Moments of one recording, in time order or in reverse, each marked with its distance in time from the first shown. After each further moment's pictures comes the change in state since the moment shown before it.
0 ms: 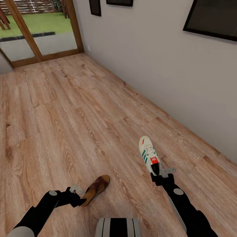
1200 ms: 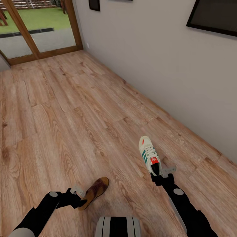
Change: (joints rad) left arm 0.009 -0.006 -0.001 0.000 0.000 -0.002 0.000; right arm 0.000 0.000 0.000 0.000 0.000 0.000 0.000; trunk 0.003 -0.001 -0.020
